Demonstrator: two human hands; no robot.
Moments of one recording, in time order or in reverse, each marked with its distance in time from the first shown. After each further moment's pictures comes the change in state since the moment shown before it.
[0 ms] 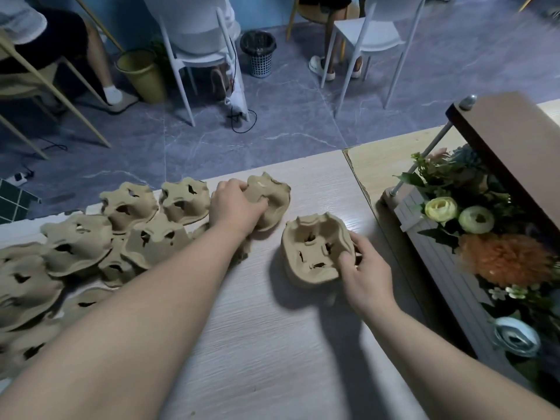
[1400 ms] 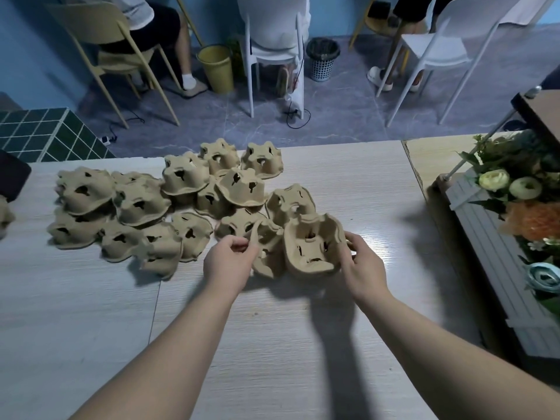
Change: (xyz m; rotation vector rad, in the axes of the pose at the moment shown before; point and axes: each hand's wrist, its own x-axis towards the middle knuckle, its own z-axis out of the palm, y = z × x) left_hand -0.196 -0.133 -0.083 -0.370 0.071 -0.405; right_hand -0.104 -0.016 0.052 -0.107 -0.234 -0.115
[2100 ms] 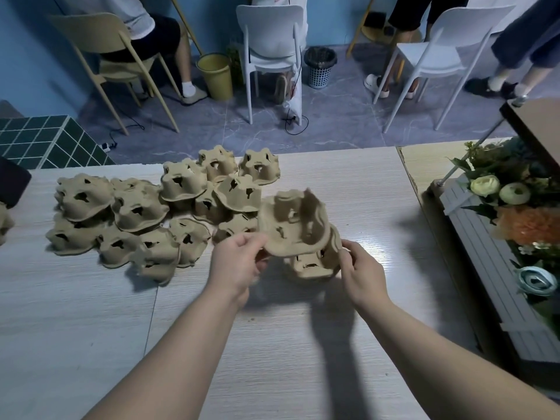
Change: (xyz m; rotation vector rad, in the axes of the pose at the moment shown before) left_hand -0.026 0.038 -0.002 -0.647 -0.214 -0.107; right_hand 0.000 0.007 -0.005 -0.011 0.011 0.000
